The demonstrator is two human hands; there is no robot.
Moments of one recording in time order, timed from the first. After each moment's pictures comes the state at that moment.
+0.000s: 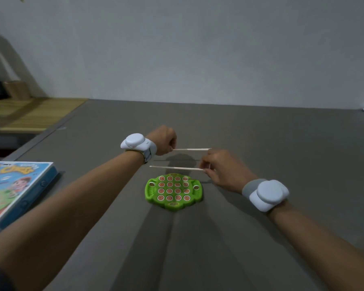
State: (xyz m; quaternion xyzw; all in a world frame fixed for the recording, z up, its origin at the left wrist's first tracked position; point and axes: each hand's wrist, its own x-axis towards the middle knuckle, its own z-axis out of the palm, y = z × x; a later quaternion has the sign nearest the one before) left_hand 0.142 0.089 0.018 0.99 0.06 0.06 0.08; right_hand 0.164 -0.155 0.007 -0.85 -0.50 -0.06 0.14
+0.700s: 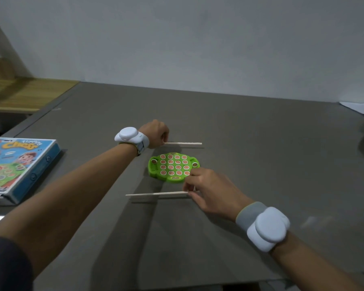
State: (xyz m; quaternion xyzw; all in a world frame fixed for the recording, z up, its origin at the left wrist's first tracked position) left_hand 0.095 0.092 -0.005 0.99 0.05 0.06 0.08; right_hand 0.040 -0.178 -0.012 -0.83 -0.55 -0.03 0.10
